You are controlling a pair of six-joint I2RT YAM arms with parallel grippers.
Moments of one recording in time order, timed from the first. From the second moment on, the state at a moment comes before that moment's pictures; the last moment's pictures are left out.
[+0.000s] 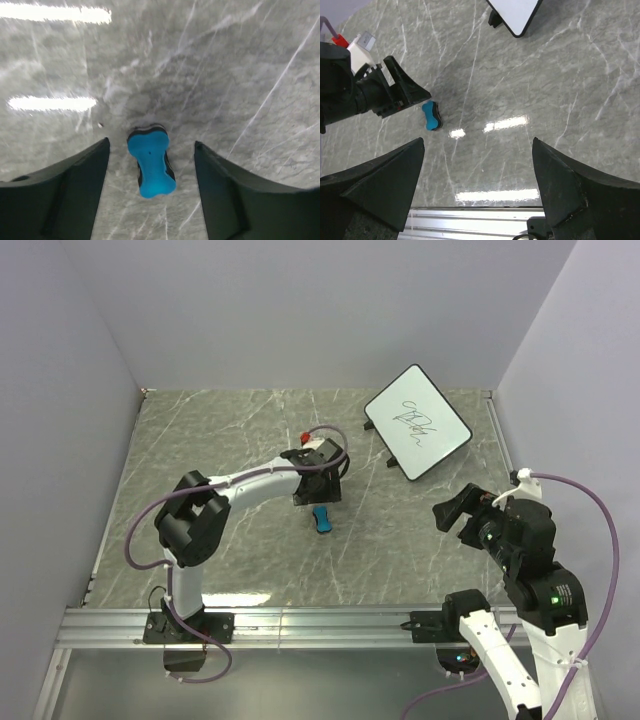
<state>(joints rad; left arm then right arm) -0.80 1.92 1.44 -0.64 -0.26 -0.85 0.18 0.49 1.00 -1.02 0.04 0.57</state>
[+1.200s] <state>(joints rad) -0.86 1.97 1.40 -0.63 -0.22 -0.87 0.13 0.95 1.31 -1.04 0.08 0.51</state>
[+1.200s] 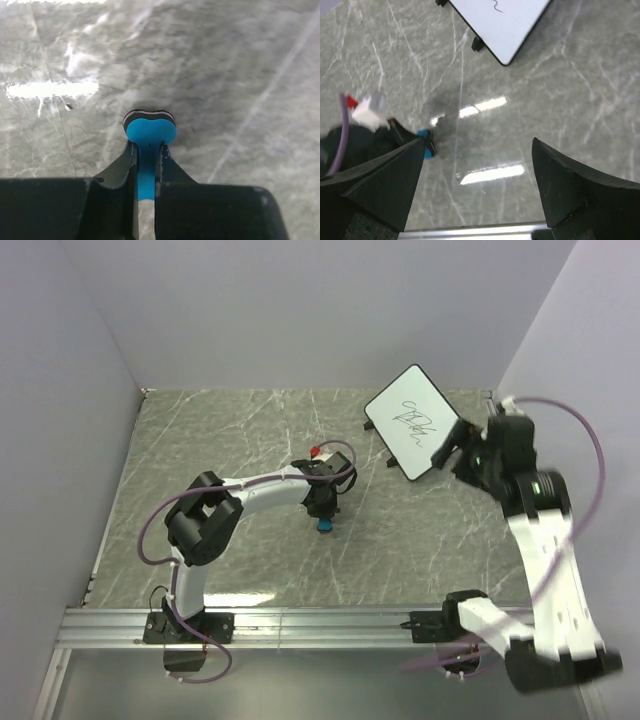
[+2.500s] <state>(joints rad) -0.74 1.84 1.64 -0.66 0.14 -0.54 -0.19 2.16 2.02 -0.65 -0.21 0.51</state>
